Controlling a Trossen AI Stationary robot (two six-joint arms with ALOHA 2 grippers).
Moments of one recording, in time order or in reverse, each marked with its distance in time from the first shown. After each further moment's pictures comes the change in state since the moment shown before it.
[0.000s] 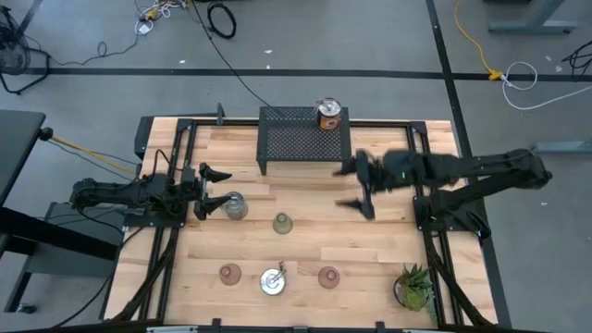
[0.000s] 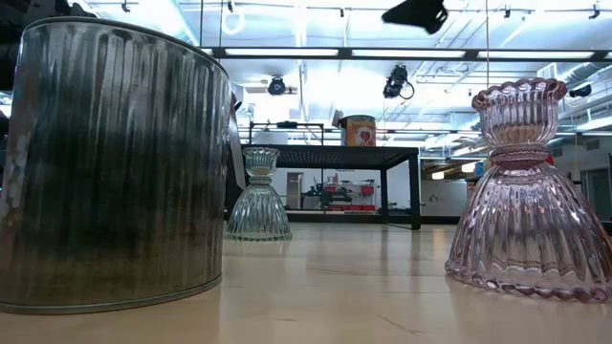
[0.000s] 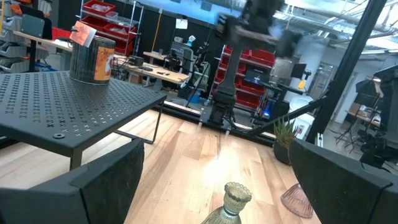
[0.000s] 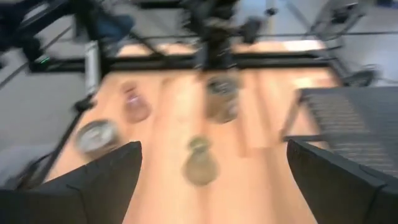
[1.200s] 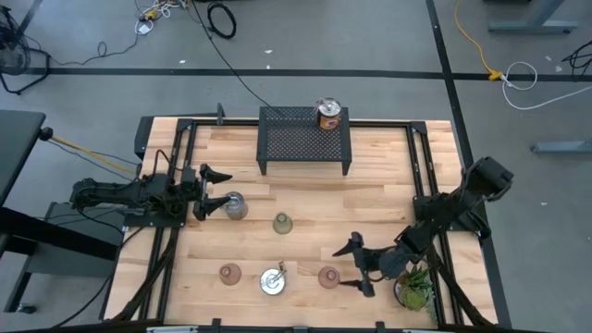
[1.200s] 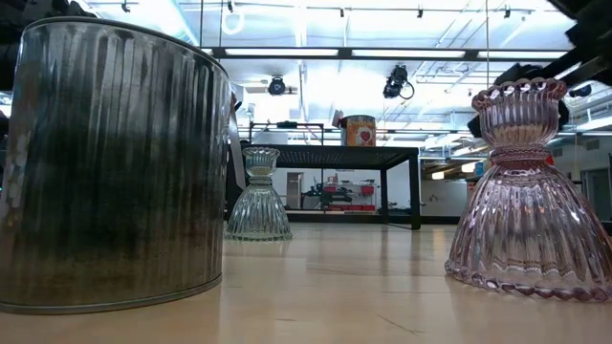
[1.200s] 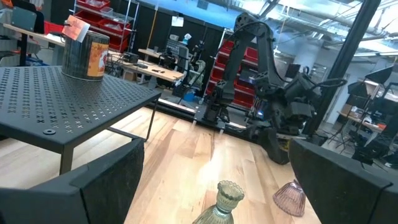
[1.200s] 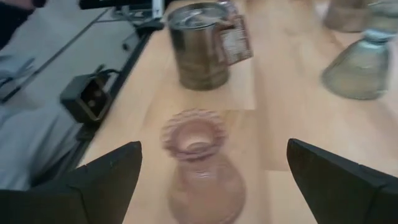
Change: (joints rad) left arm 0.000 0.000 0.000 -0.001 0.022 -0.026; right arm 0.618 0.497 -0.425 0.842 0.424 0.328
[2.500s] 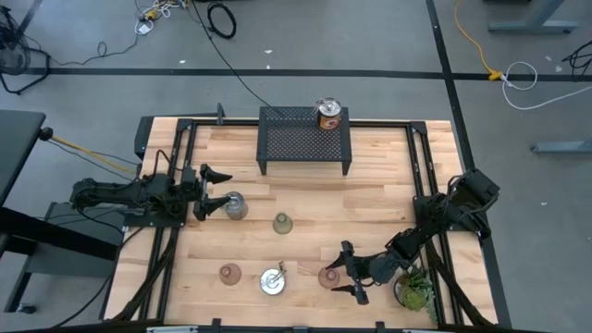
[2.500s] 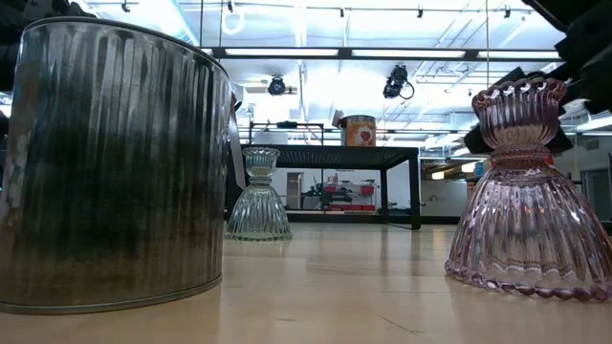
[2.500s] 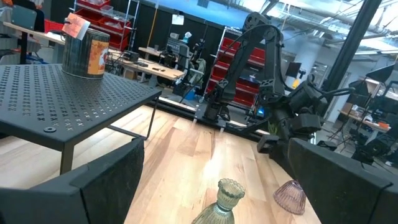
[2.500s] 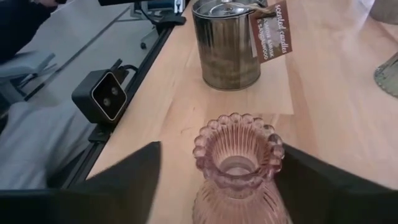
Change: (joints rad) left arm 0.000 0.000 0.000 -0.009 0.000 -0.001; right arm -0.030 0.168 0.060 0.146 -0.092 -0.028
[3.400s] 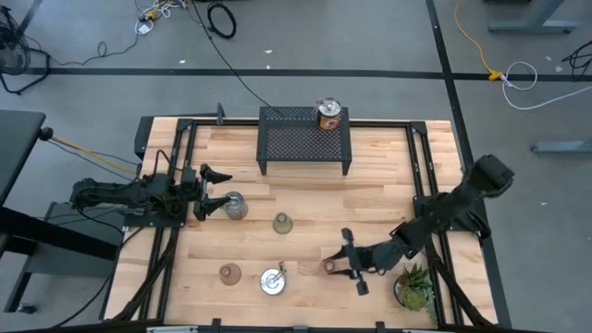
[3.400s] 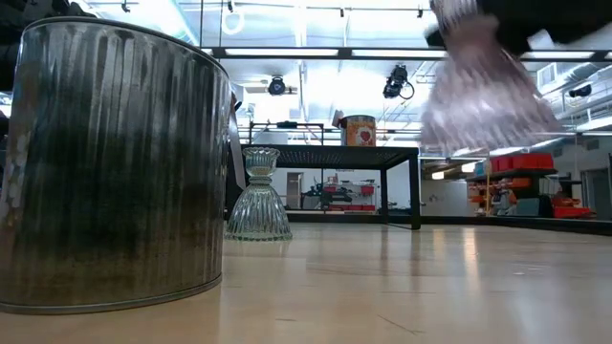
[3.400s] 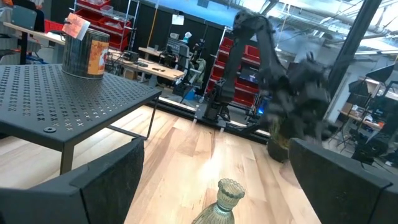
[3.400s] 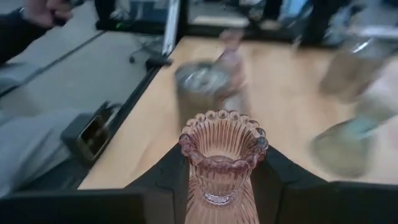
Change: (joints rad) left arm 0.000 0.000 0.000 0.000 0.000 0.000; right arm -0.075 -0.235 0.037 -0.184 0.014 -0.208
